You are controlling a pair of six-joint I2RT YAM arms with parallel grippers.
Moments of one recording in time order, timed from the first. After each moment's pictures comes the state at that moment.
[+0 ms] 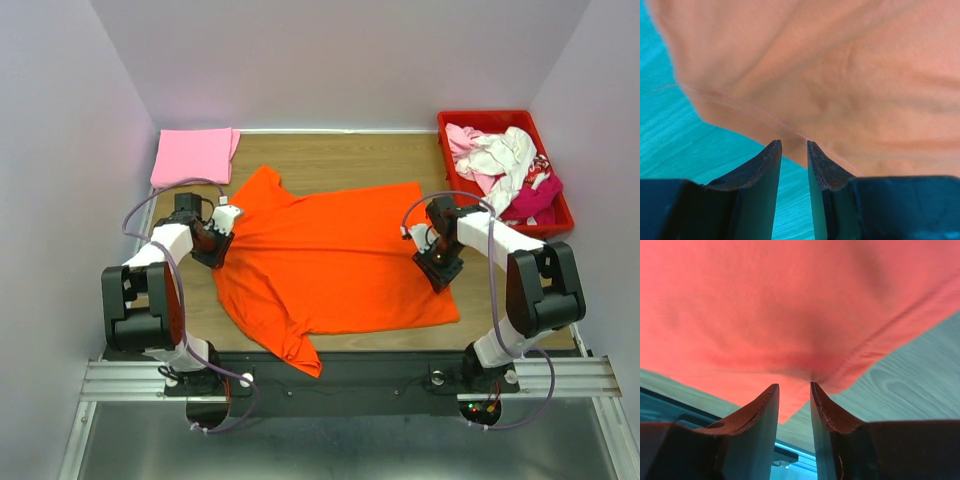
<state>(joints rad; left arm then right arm) 0.08 1.50 0.88 -0.56 0.23 0.58 0.22 1.60 1.00 -0.96 -0.12 -0.46</state>
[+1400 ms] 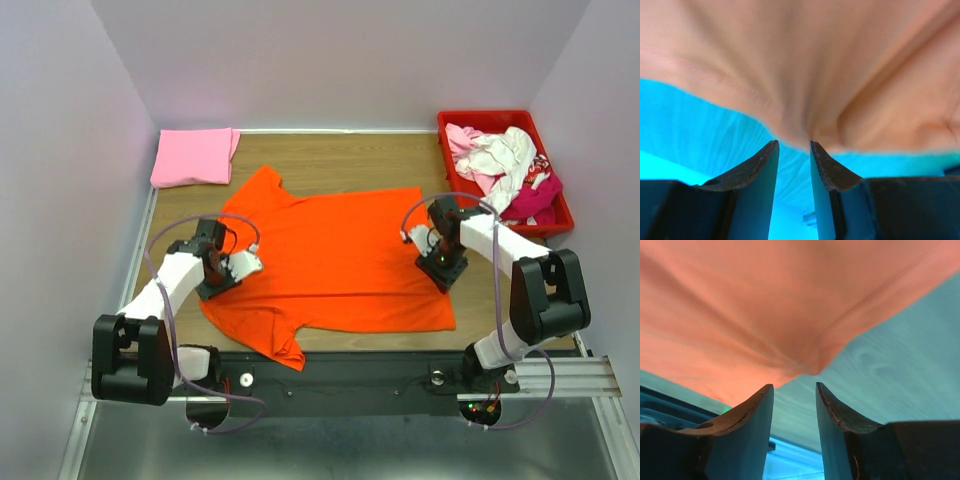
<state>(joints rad) -0.13 1.22 0.65 -0.80 -0.08 0.96 0.22 1.55 0.93 -0.96 -0.04 -0.58</state>
